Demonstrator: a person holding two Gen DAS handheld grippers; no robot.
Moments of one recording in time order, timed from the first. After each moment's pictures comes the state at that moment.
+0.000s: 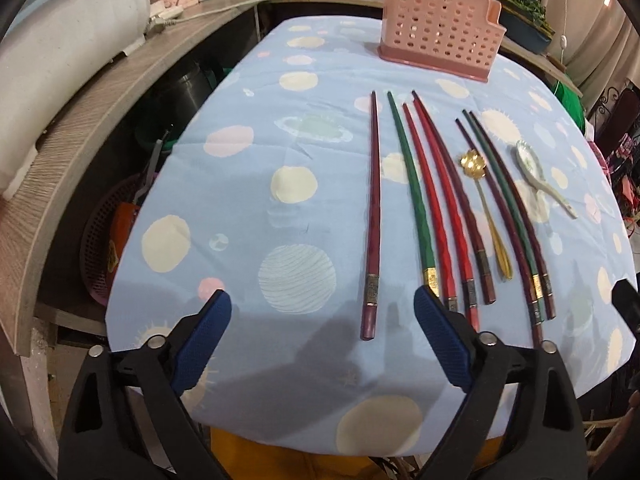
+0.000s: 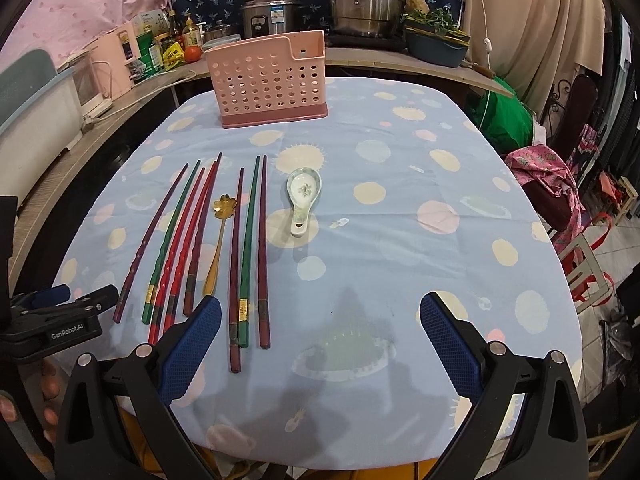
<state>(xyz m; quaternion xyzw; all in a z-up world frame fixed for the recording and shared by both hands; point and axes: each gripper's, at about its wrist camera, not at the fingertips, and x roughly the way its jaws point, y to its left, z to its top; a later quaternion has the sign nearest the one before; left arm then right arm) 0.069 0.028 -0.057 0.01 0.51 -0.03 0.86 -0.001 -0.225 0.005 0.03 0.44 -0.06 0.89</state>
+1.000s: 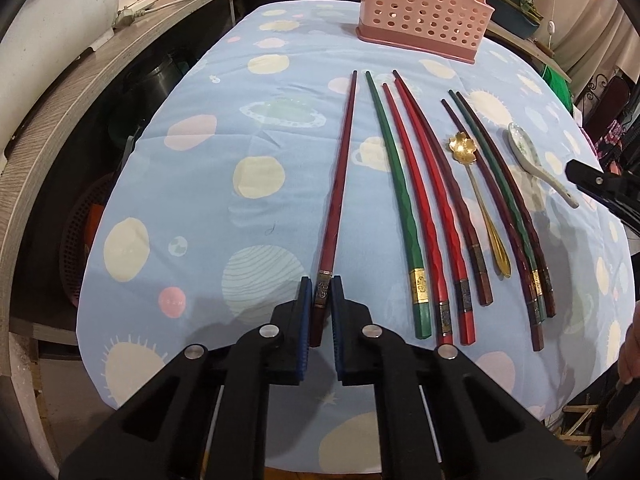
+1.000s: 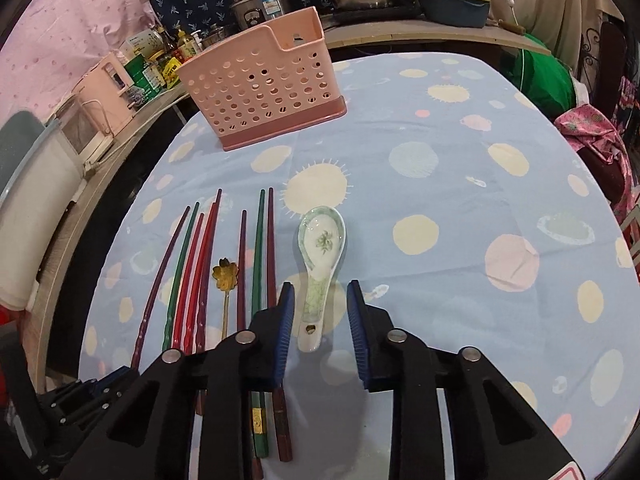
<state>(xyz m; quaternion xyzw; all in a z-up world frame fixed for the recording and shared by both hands) 0.082 0.018 -0.070 0.01 0.53 -0.07 0.84 0.096 -0.259 -0.023 0.14 0.47 0.00 0.87</state>
